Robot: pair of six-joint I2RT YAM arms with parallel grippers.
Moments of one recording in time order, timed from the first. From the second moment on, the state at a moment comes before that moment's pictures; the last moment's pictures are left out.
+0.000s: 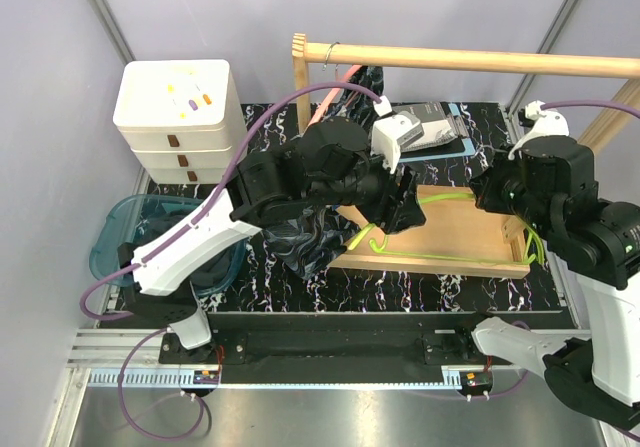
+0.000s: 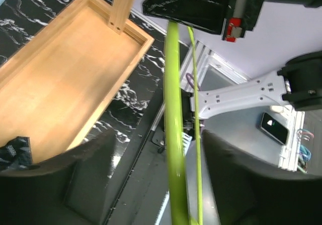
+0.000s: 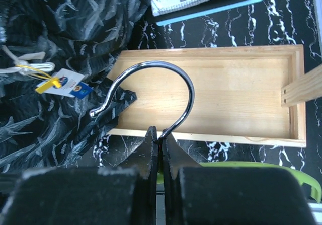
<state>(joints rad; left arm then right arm) -1.18 1.68 2.24 -0.95 0.13 -0.38 0.51 1.06 1.87 -1.36 0.34 0.46</state>
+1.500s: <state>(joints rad) -1.13 1.42 1.68 -0.40 0.30 -0.64 0.51 0.52 1.40 -1.00 0.22 1.25</state>
